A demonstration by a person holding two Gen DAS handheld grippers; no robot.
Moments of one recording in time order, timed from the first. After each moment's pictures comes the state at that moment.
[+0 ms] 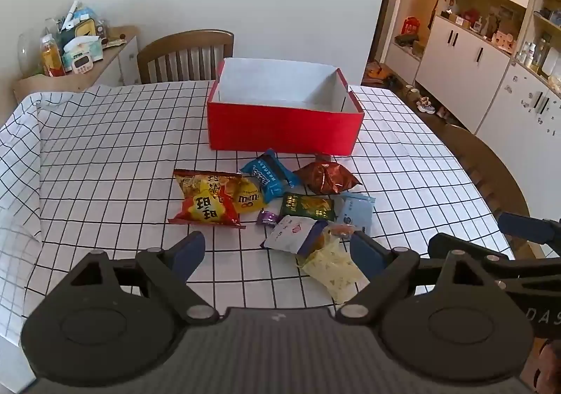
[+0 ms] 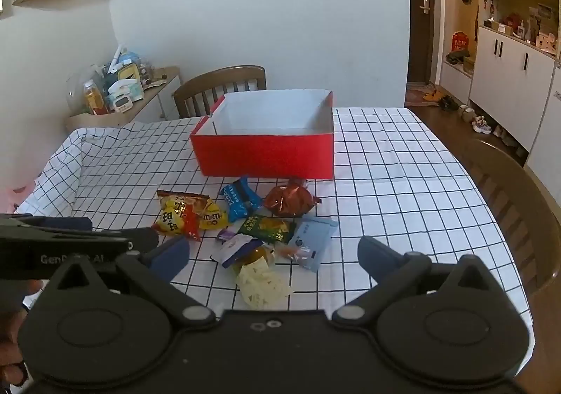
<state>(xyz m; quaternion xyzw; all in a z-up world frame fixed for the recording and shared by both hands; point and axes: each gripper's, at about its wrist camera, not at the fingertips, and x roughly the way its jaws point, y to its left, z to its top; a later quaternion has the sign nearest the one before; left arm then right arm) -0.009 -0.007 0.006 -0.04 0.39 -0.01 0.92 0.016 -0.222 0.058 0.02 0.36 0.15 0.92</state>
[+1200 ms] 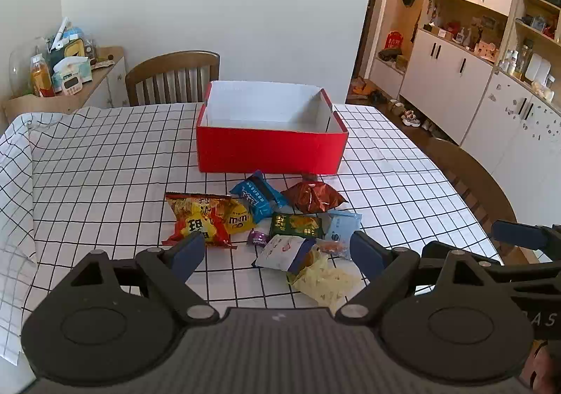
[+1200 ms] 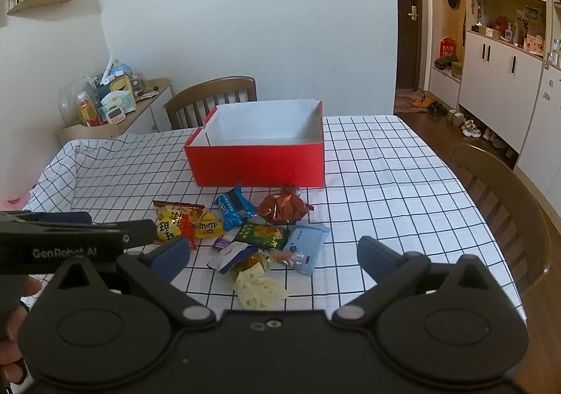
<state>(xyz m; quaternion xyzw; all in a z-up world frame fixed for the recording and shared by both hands) -0.016 -0.003 0.019 -0.04 0.36 -0.03 0.93 0.003 -0.222 0.067 0.02 0.34 0.14 0.93</state>
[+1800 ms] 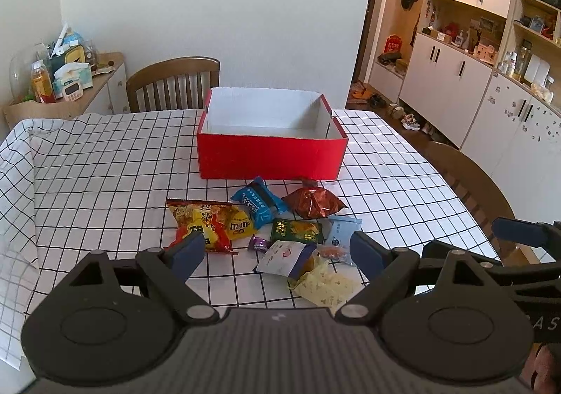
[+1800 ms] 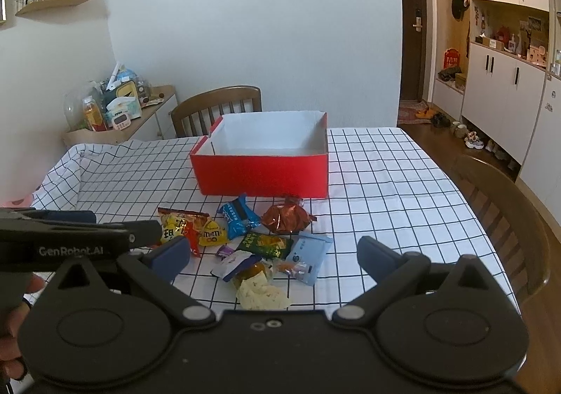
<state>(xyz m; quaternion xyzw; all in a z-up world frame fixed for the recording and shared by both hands) -0.017 -0.002 0.021 -0.04 0.35 -0.03 0.94 -0.001 -0.220 0.073 0.01 0.33 0.14 0.93</state>
